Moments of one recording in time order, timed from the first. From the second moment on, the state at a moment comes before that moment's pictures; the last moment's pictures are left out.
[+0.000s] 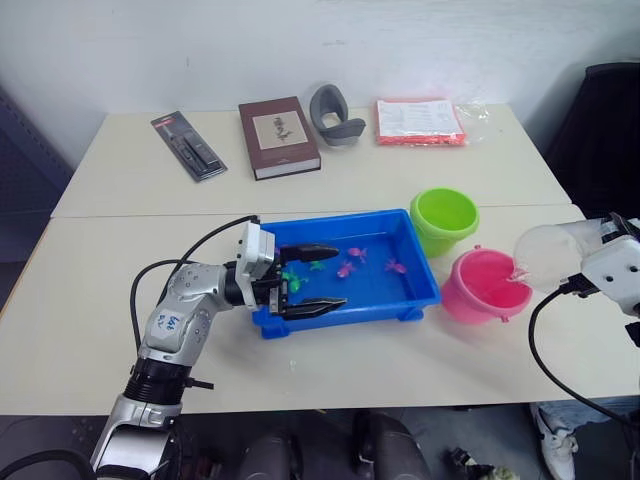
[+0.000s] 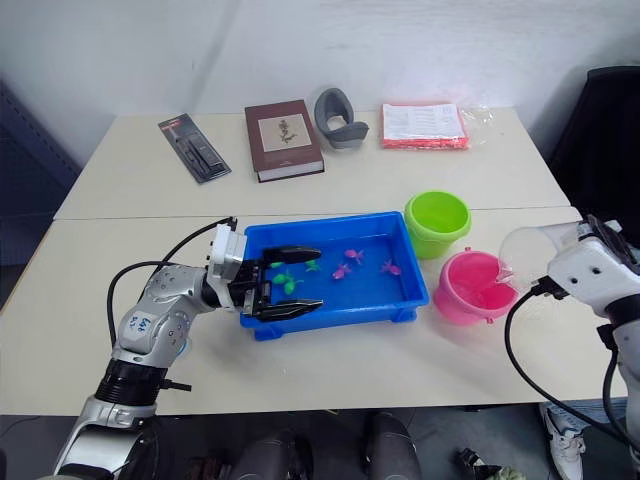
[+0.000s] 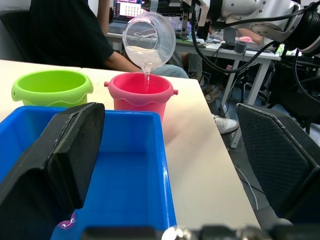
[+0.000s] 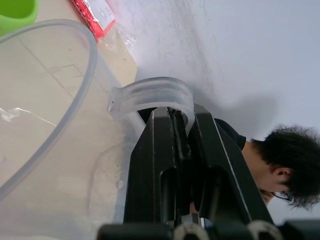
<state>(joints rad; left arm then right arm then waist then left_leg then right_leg) -0.44 0.39 -0.08 -0.03 -0.52 0.24 -1.12 0.15 -0.79 -0.51 -0.35 -0.29 0.02 0.27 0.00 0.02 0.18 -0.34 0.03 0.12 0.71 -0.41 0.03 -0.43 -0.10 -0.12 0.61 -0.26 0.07</state>
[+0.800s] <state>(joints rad) -0.43 0.37 -0.06 -0.02 -0.51 0.22 -1.08 0.02 -0.60 -0.66 -0.40 0.07 0.33 0.31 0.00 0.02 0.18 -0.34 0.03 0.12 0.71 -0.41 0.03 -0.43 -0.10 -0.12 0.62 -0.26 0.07</state>
